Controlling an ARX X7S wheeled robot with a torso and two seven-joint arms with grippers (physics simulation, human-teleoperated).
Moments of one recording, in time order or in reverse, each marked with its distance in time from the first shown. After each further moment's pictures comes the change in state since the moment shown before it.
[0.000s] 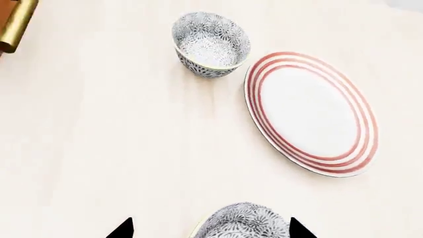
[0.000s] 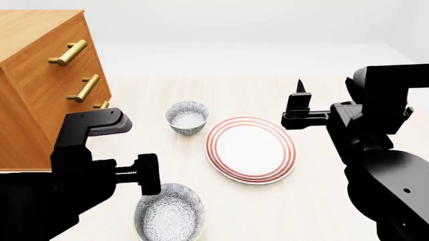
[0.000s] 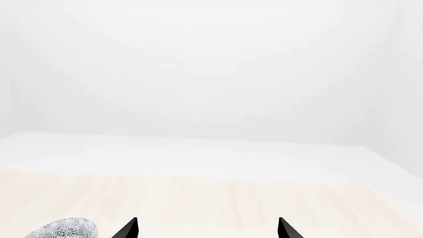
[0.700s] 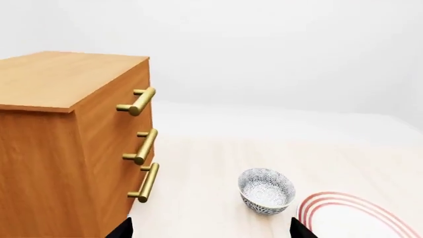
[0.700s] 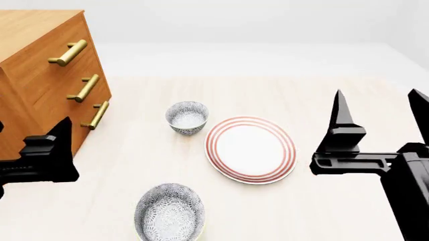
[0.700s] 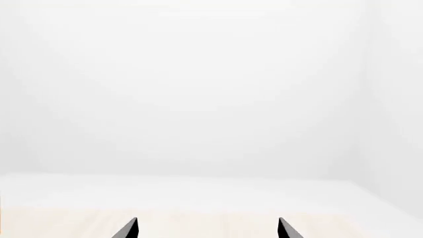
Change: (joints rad) left arm 0.353 -0.265 -0.764 0.457 0.081 0.038 0.115; right arm 0.046 0.323 0.184 -0.313 1.335 -0.108 1.087
